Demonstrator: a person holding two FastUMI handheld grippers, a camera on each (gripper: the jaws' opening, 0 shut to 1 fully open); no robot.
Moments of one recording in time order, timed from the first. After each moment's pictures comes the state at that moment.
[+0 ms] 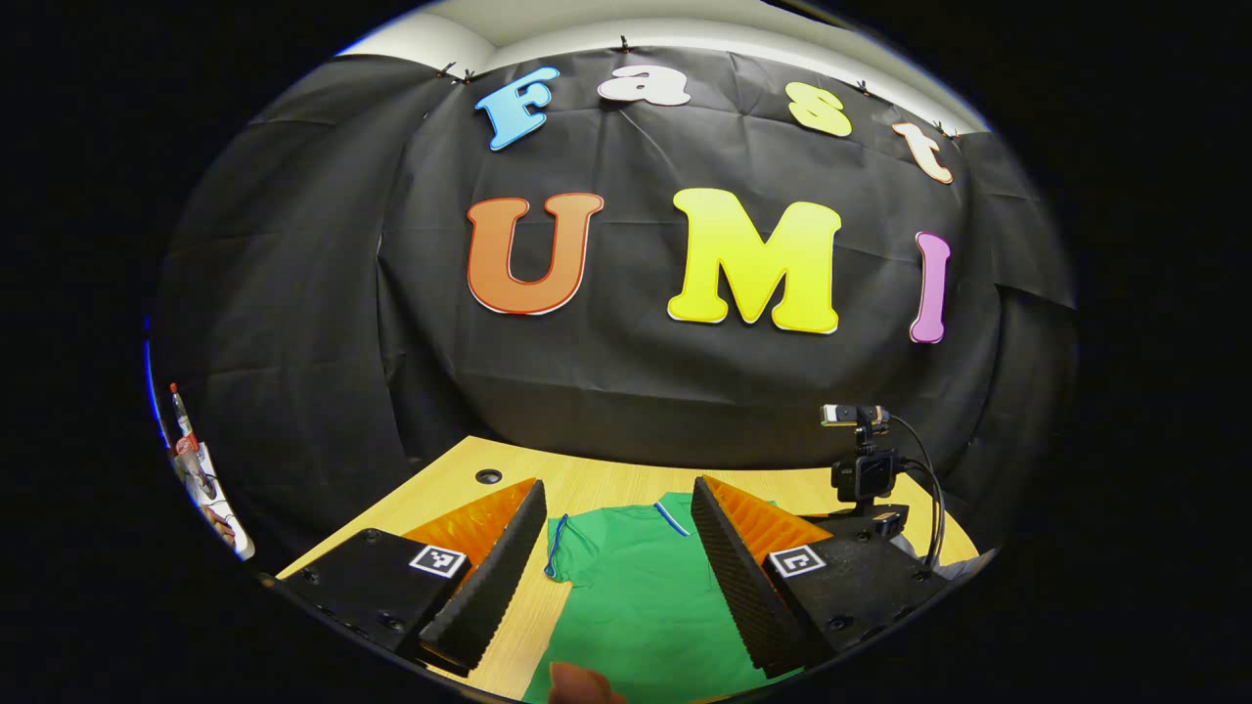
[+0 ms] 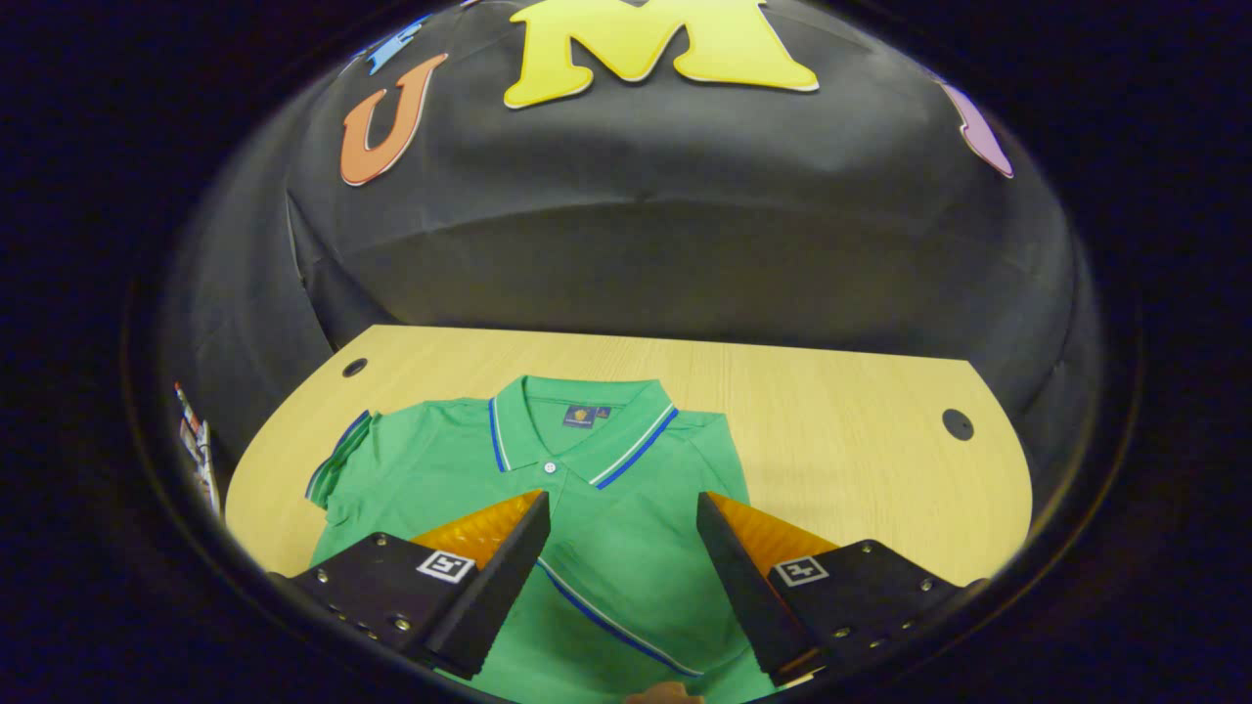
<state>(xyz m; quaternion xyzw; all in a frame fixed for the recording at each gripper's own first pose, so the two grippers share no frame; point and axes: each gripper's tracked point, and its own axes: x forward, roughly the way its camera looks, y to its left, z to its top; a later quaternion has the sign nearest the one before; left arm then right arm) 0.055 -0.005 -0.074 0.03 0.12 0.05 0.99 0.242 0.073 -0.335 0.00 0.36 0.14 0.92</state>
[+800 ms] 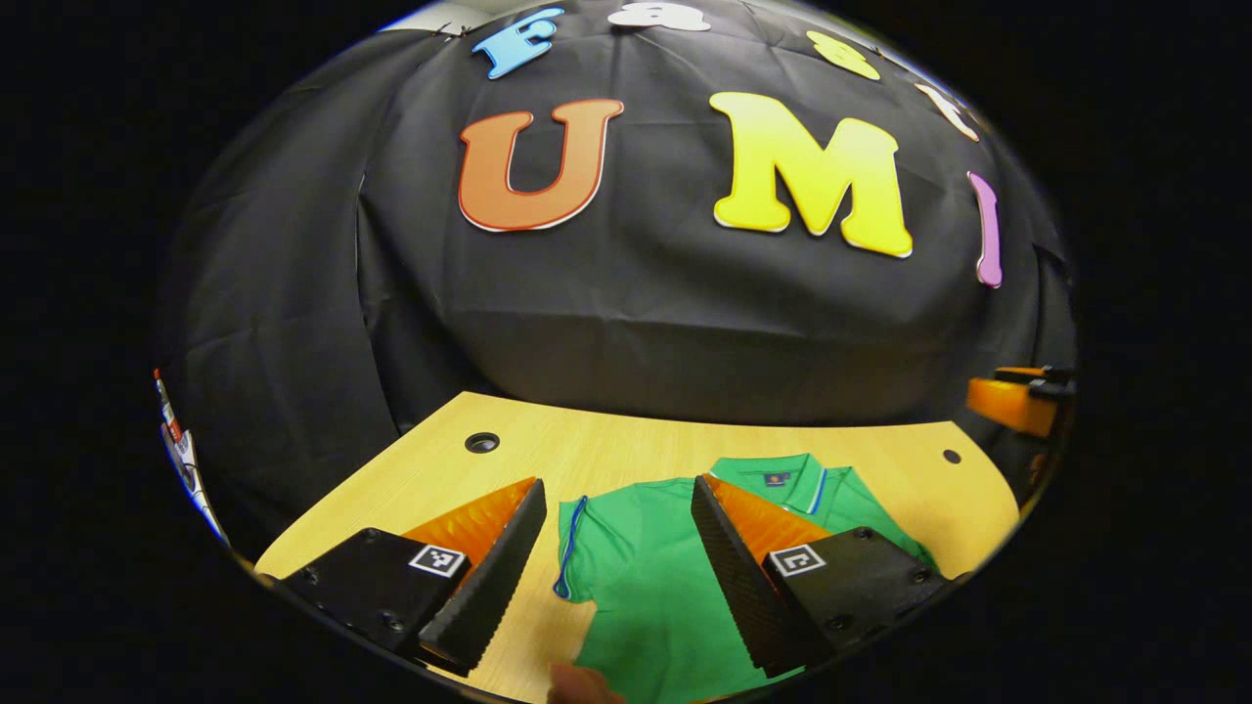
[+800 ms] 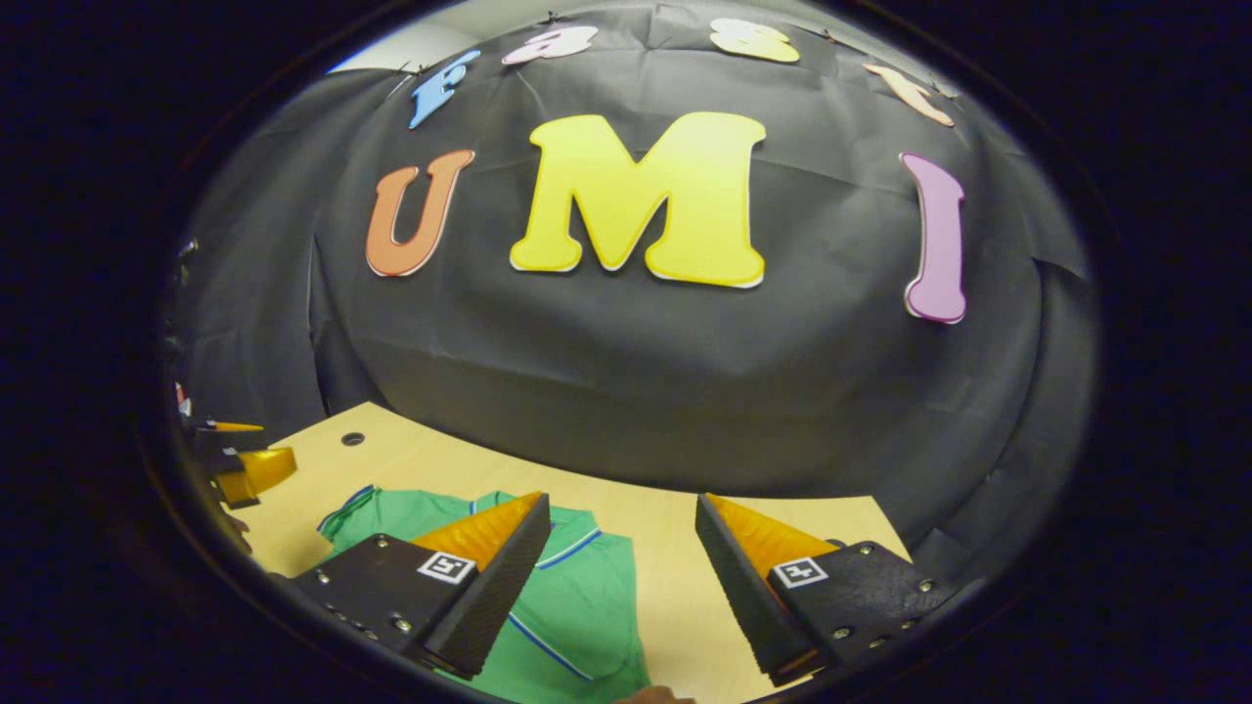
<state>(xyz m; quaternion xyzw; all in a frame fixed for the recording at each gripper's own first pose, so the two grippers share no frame) 0.168 0.059 -0.202 0.05 0.20 0.08 0.97 0.232 -0.003 -0.168 -0.03 0.18 0.11 0.98</state>
